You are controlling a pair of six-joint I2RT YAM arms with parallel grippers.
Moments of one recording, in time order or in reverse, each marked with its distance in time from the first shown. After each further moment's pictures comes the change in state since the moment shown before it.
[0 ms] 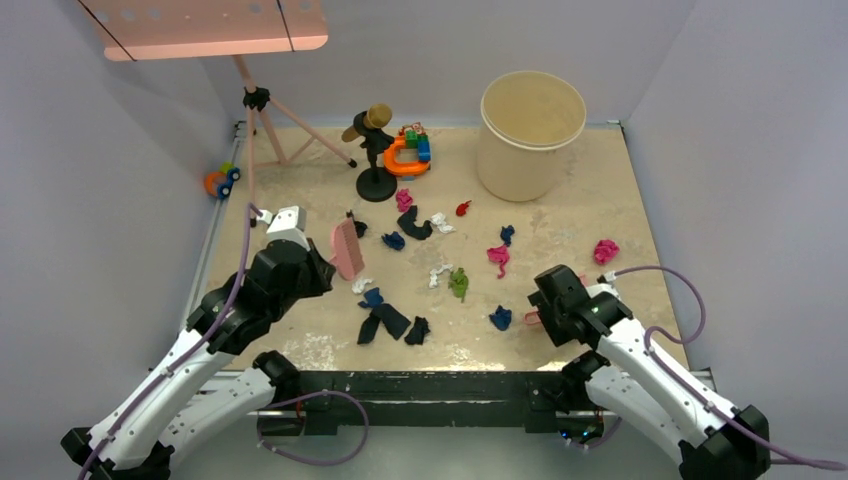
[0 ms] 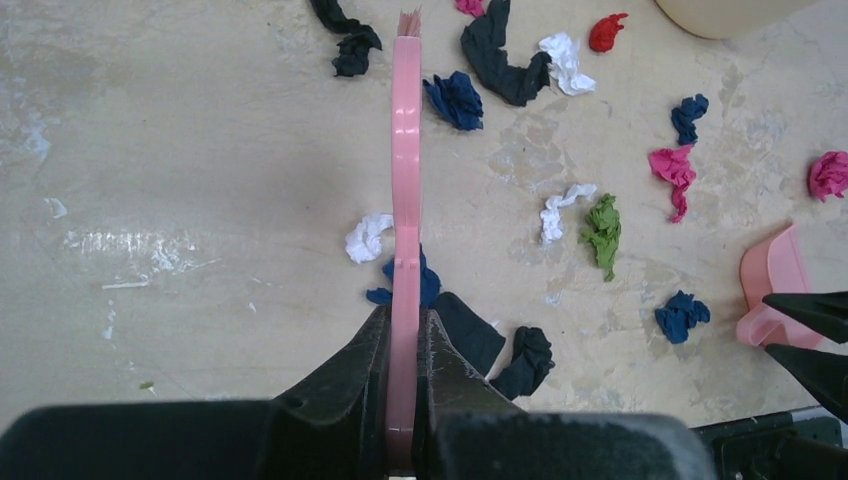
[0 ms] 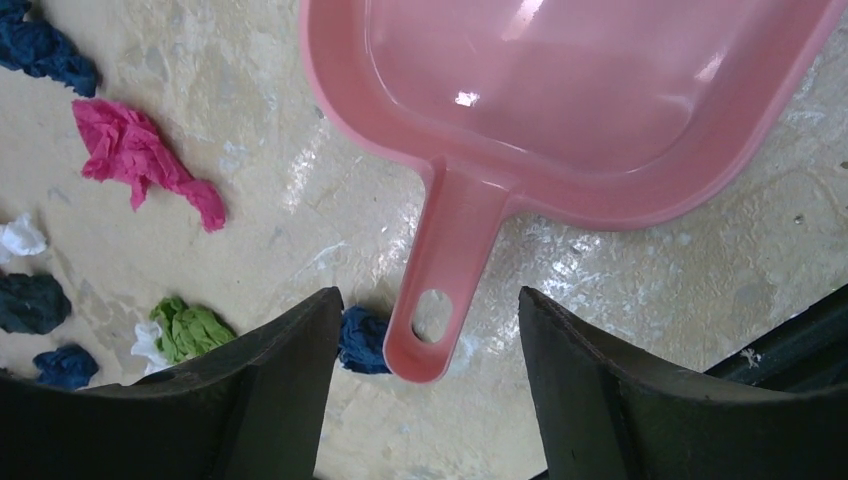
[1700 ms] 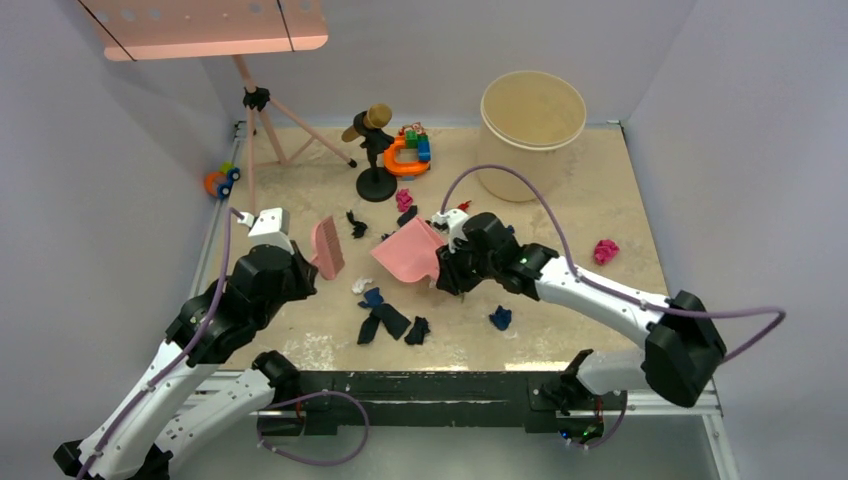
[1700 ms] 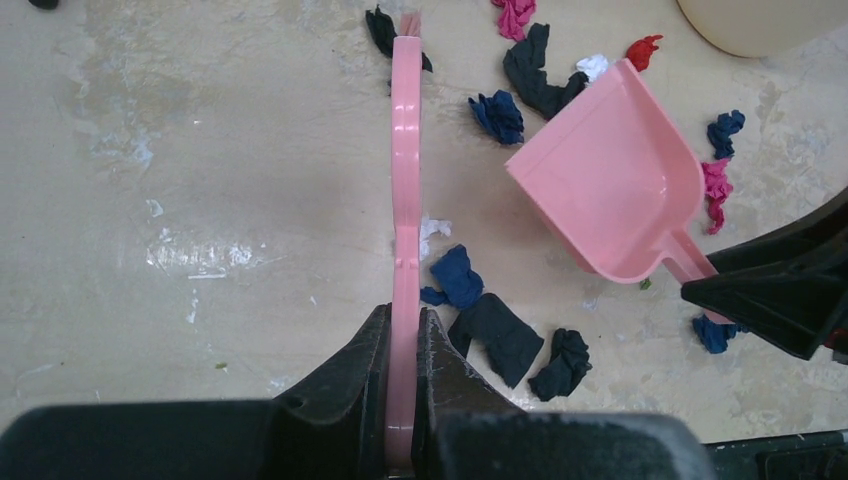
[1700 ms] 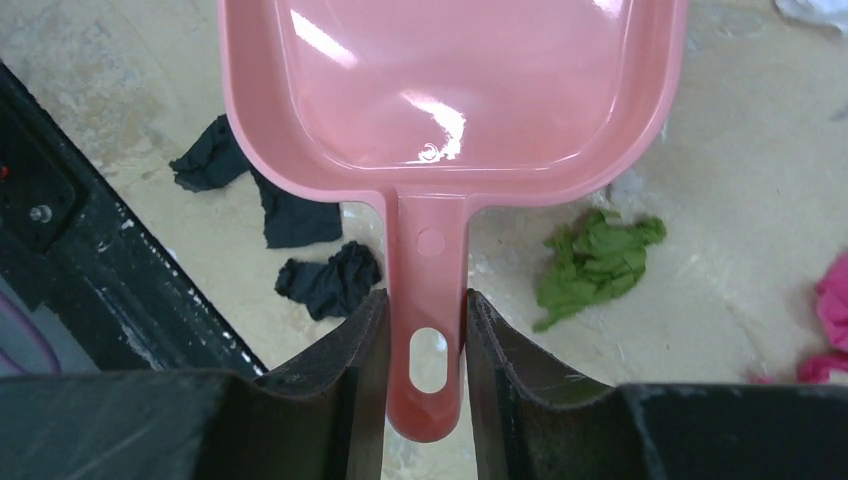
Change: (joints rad) left arm 0.000 -0.049 0.069 -0.124 -0.071 0.046; right arm 0.241 0.544 0.347 0.634 -0.572 -1.355
